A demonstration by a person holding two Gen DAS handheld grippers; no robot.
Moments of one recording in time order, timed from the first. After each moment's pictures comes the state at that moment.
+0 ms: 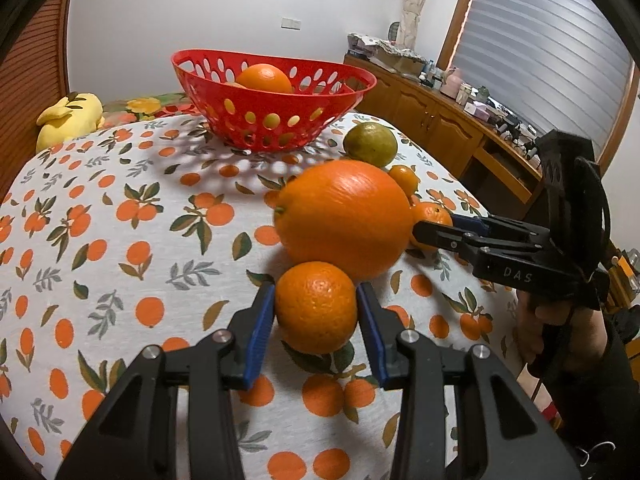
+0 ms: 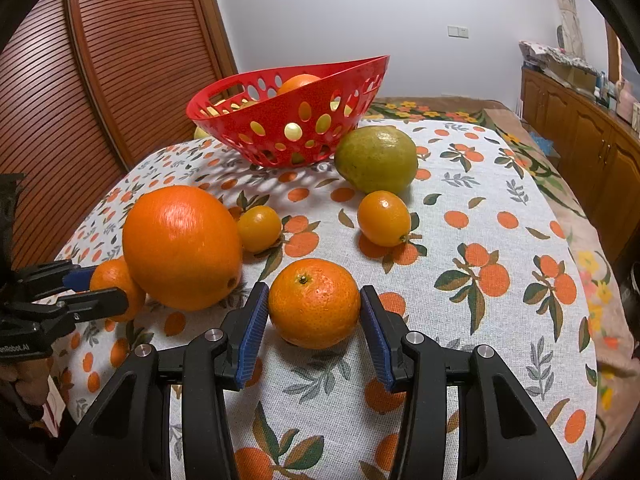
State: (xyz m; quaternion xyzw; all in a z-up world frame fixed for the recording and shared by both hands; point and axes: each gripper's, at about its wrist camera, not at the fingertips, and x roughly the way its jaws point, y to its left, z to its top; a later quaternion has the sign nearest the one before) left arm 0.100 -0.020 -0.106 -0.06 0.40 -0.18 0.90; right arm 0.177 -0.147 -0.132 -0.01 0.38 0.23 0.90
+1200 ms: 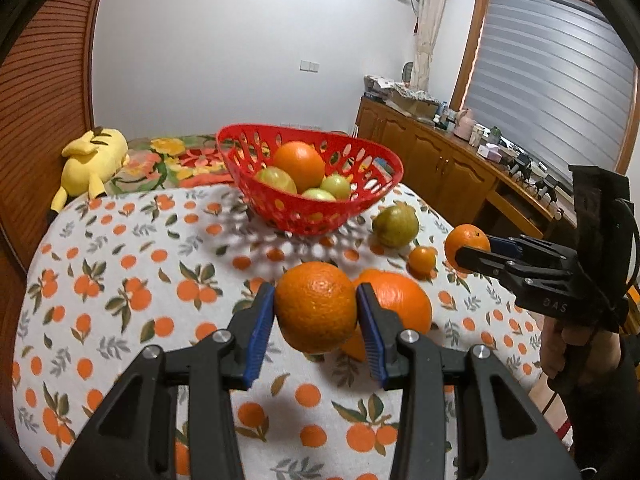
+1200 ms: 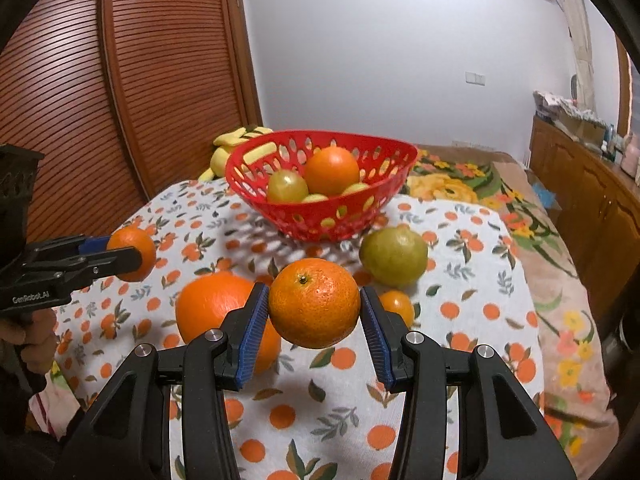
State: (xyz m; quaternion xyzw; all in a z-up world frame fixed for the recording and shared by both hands) left arm 0.113 0.017 -0.043 -0.06 0.33 -0.14 0.93; right arm 0.176 -0.126 -0.061 -0.05 0.32 0.25 0.91
